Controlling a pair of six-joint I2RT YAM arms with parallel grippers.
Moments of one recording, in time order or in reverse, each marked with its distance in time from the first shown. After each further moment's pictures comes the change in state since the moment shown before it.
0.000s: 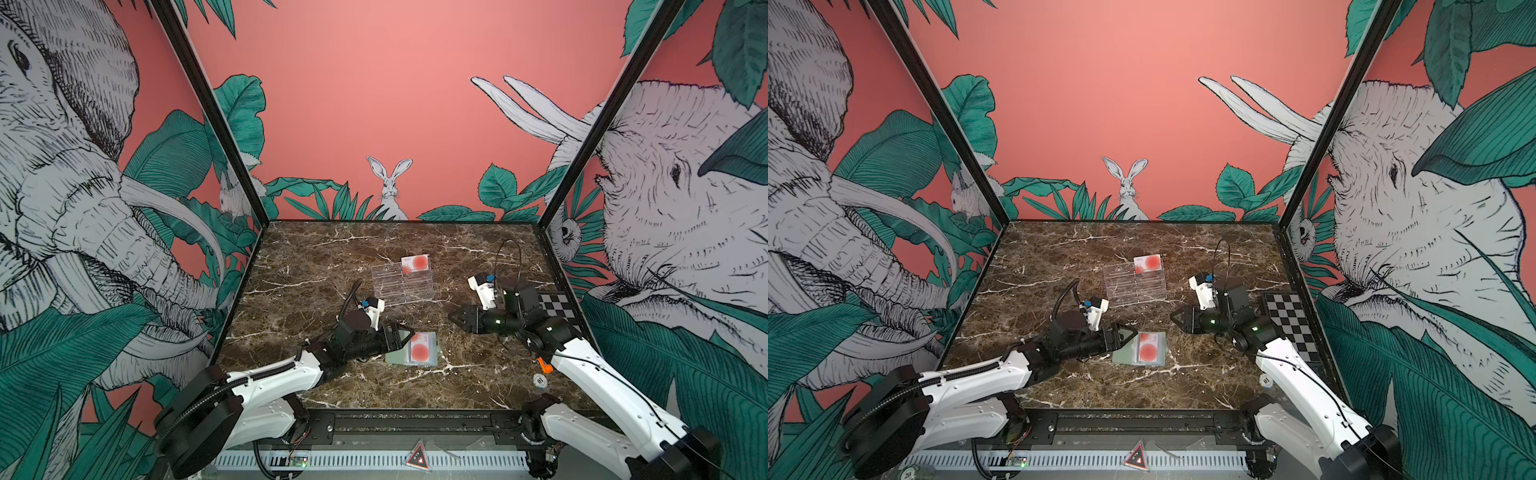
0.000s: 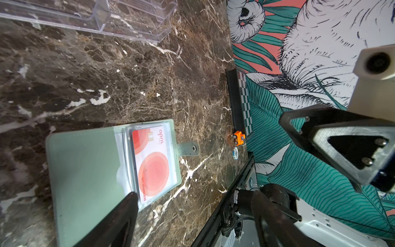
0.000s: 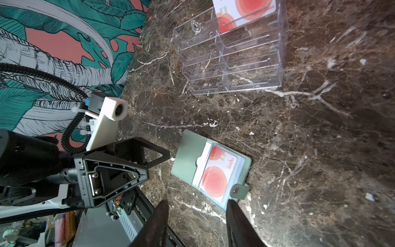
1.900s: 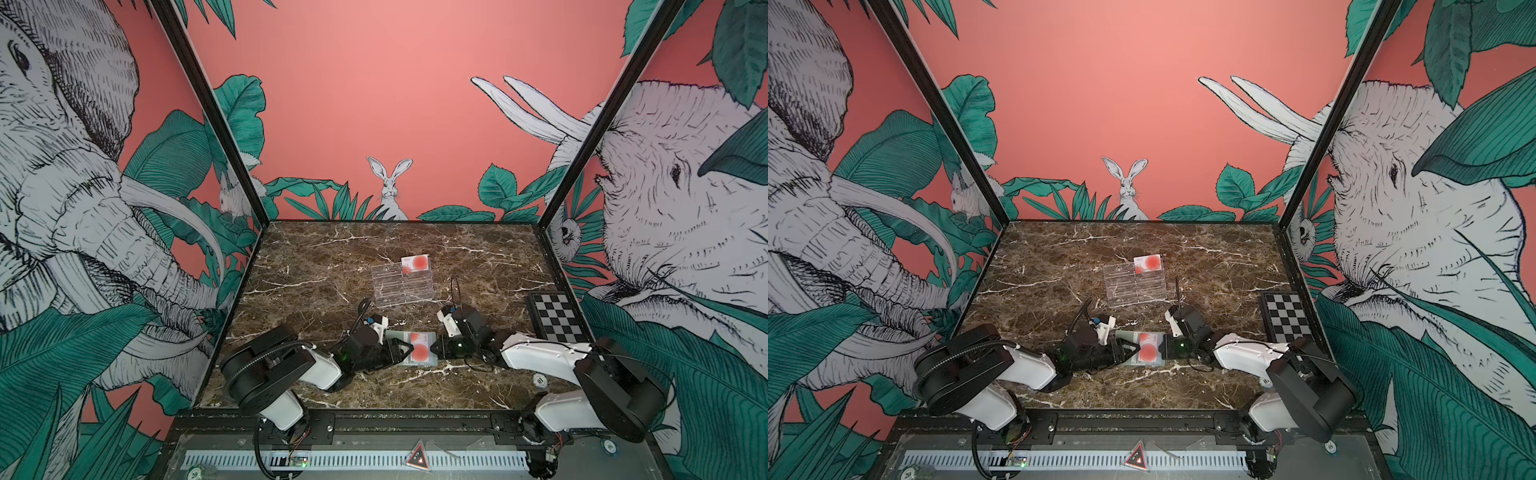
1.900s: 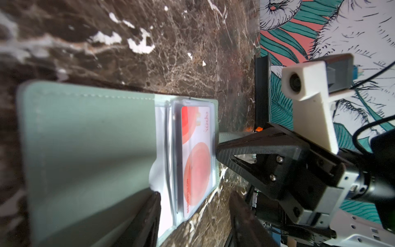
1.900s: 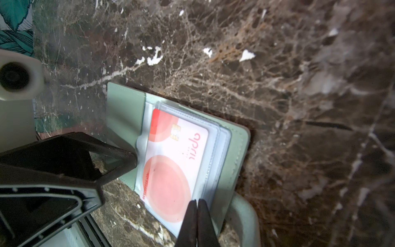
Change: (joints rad) left arm -0.044 0.422 -0.138 0.533 -0.011 -0.121; right arm 0.235 0.412 -0.252 0.463 0.162 0.163
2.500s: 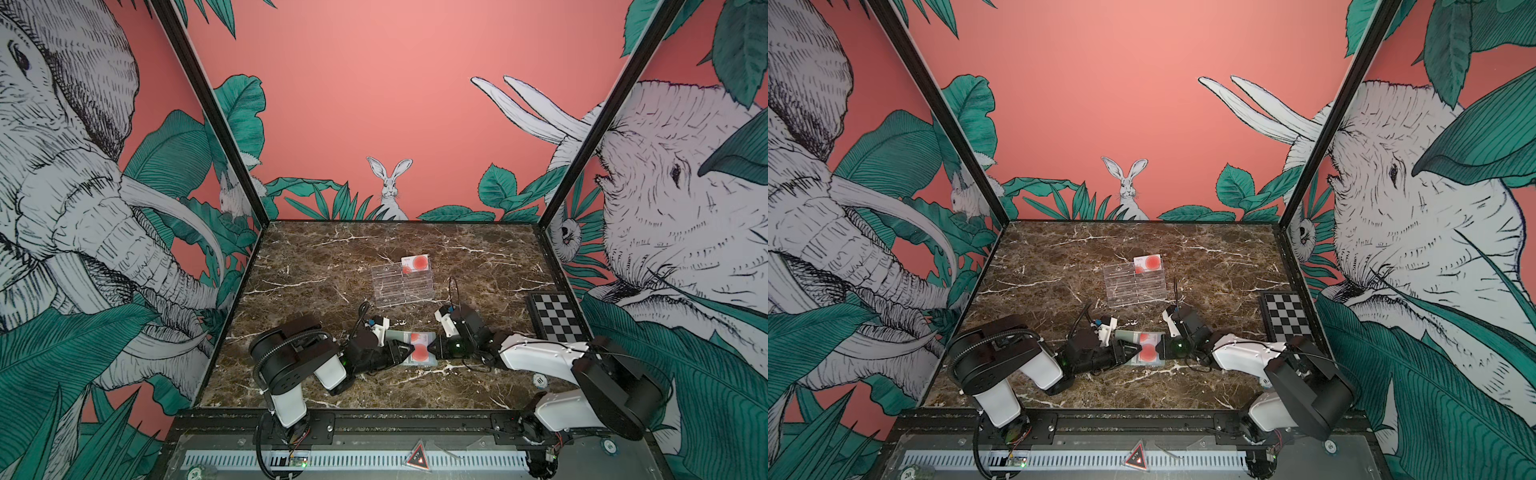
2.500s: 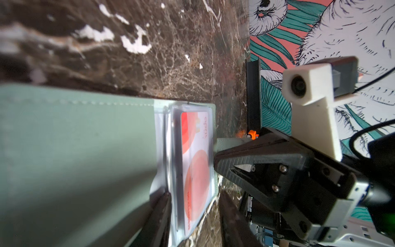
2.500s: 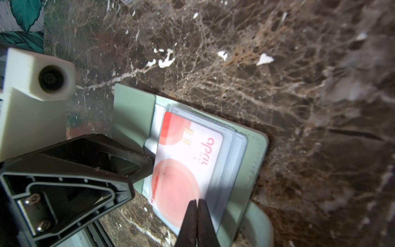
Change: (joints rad) left arm -0.008 0.169 -0.026 0.266 0.000 -0.042; right arm 0.029 0.026 -0.004 0.062 -0.003 0.016
